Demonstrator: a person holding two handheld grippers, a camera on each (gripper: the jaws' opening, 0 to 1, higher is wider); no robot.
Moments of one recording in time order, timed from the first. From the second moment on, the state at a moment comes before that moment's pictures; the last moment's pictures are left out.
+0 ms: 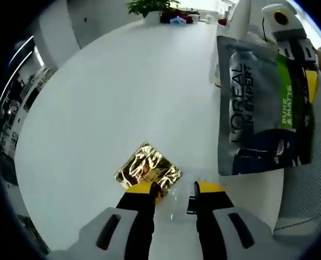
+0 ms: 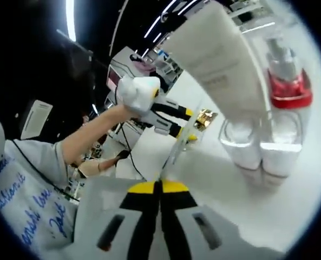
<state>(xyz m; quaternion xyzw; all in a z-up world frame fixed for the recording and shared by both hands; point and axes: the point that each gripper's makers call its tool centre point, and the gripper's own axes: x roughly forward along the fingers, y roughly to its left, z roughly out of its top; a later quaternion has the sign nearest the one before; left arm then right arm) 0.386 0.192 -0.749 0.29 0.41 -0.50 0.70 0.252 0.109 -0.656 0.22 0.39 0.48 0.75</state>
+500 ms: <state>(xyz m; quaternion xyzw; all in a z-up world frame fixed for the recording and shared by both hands) 0.442 0.218 -0.750 0.30 0.43 -0.46 0.72 0.255 0.111 -0.656 0.23 0.39 0.47 0.76</state>
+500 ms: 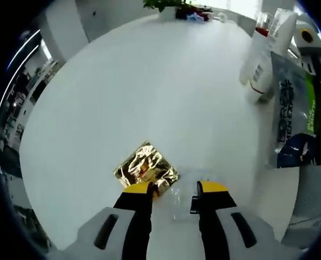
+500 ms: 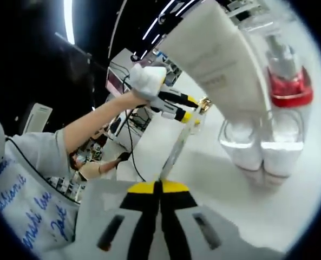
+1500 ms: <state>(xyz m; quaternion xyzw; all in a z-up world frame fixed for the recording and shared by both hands) 0.404 0.279 -0.753 0.33 0.49 -0.45 0.67 0.258 0.115 -0.654 0.23 0.38 0.48 0.76</state>
